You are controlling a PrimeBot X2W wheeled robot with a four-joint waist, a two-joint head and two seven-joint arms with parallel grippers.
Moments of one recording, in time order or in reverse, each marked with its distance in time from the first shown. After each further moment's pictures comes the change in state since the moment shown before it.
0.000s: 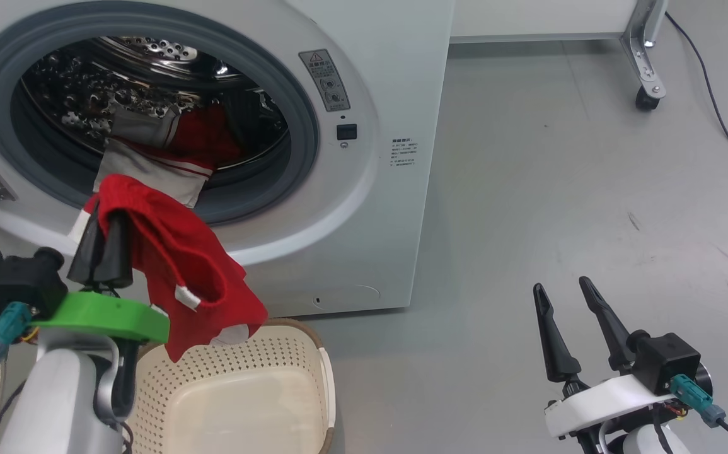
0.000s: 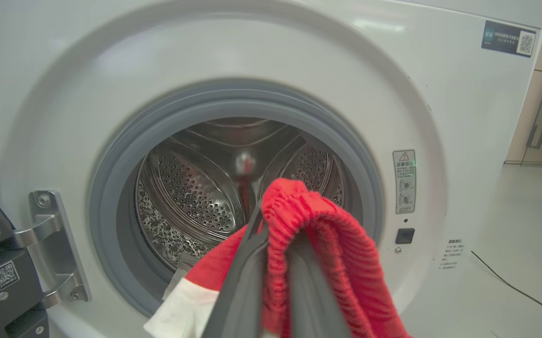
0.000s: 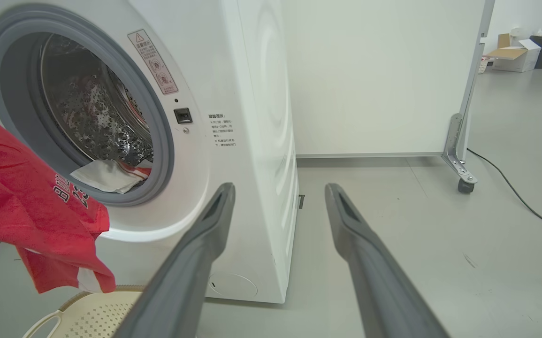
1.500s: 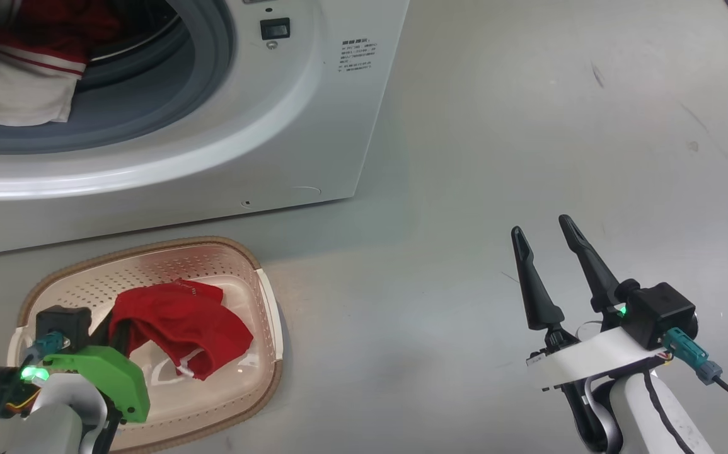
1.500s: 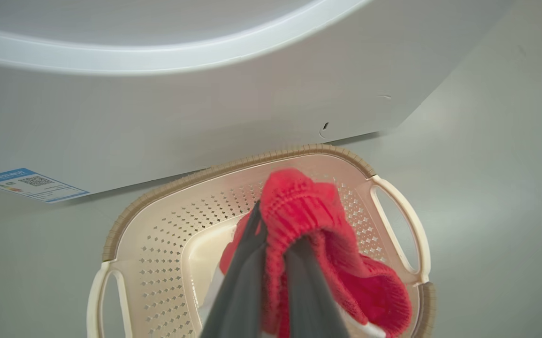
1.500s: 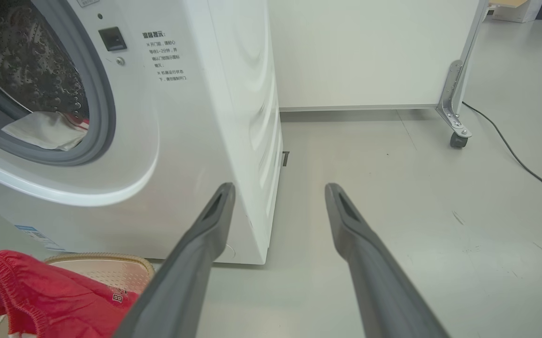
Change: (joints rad) left arm 0.011 0.085 -0.104 0.408 0.044 0.007 0.150; right arm -0.125 0.016 0.029 -0.042 -0.017 0.010 0.000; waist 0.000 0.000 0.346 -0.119
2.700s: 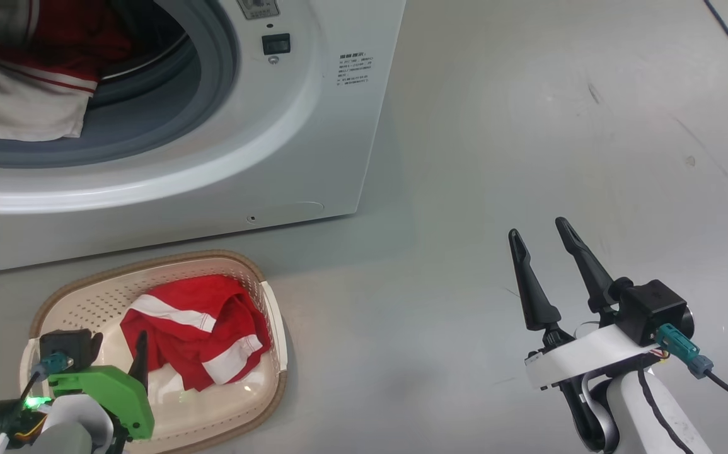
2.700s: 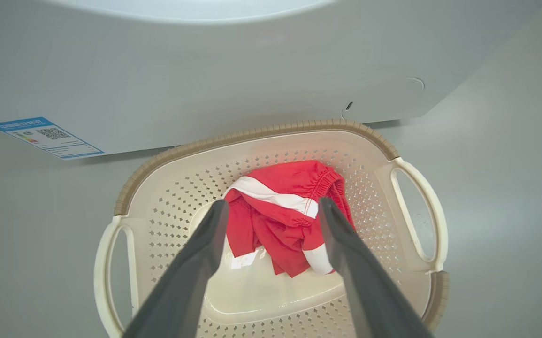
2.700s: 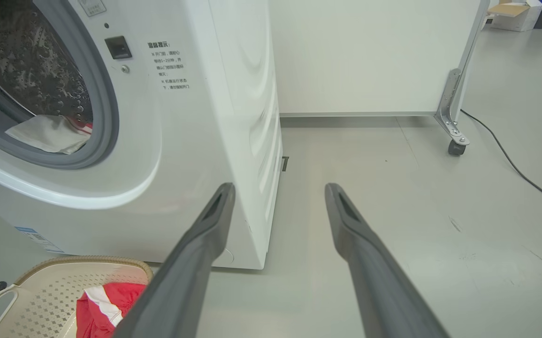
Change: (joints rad) left arm -0.070 -0.052 0.012 0.279 -0.016 0.012 -0.091; right arm -0.021 0.005 -0.006 0.049 -0.016 0.001 0.000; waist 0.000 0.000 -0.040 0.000
